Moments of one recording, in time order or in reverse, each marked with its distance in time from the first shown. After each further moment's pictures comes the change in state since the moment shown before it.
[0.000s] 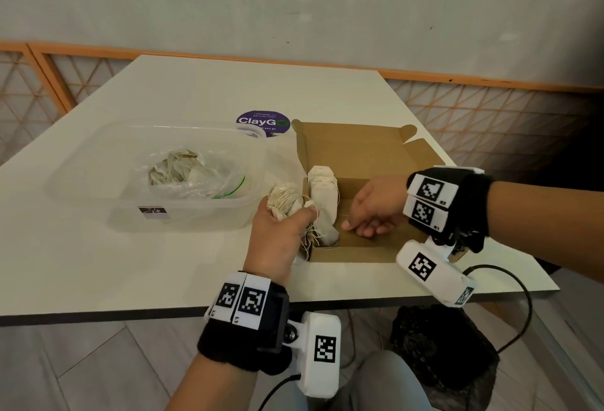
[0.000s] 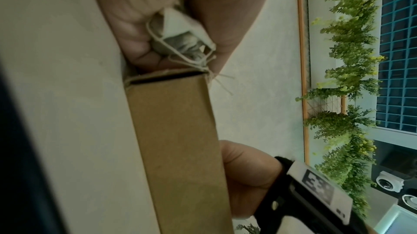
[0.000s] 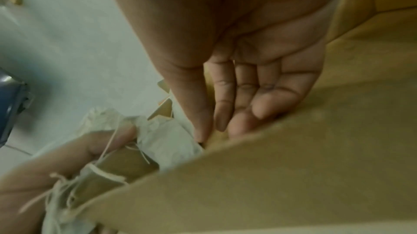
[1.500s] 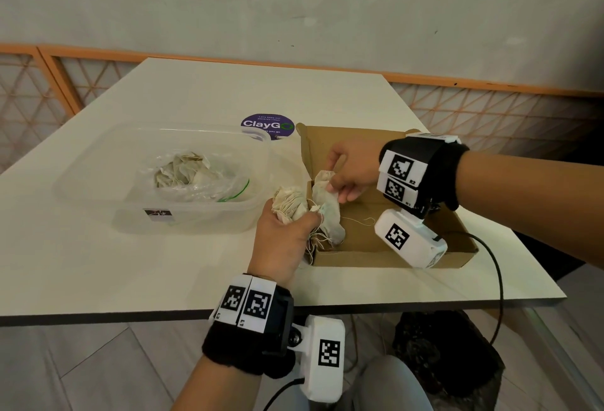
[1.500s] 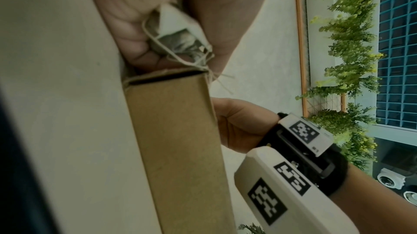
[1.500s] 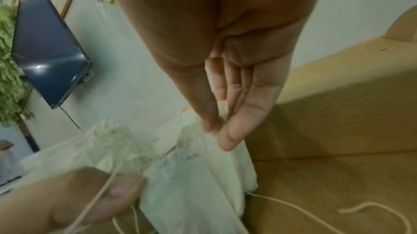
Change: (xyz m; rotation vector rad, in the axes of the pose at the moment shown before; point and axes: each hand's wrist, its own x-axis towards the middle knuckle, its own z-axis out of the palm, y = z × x) left_hand -0.002 0.003 0.000 0.020 -0.007 0.017; right_hand 0.010 -0.047 -0.018 0.001 0.181 -0.241
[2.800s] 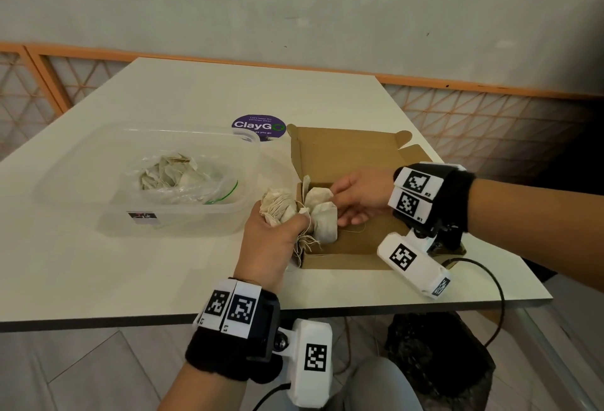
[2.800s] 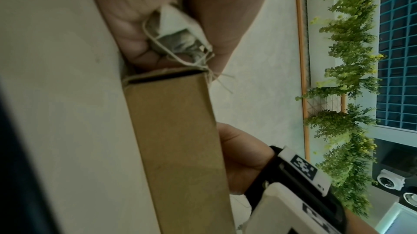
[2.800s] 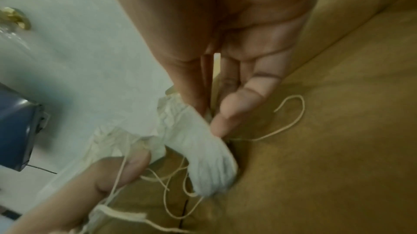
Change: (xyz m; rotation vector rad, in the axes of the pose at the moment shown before) left_hand 0.002 -0.003 0.002 -0.021 0.004 0.025; right_hand -0.005 0.042 0.008 0.303 -0.199 0.024
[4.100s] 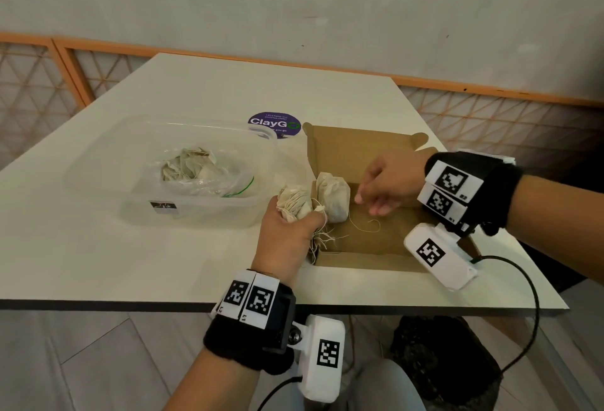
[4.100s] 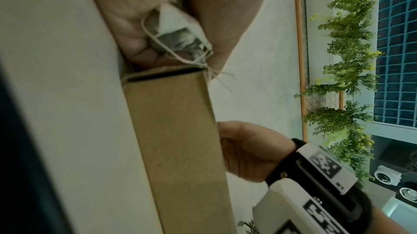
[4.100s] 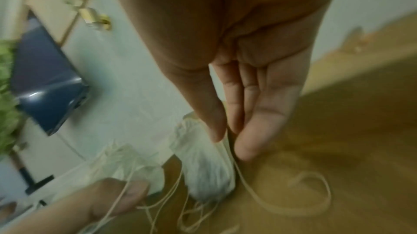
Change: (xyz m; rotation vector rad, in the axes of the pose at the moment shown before) left_hand 0.000 -0.001 0.000 0.040 0.012 0.011; right_hand -0.022 -0.017 -0.011 -0.334 0.234 0.044
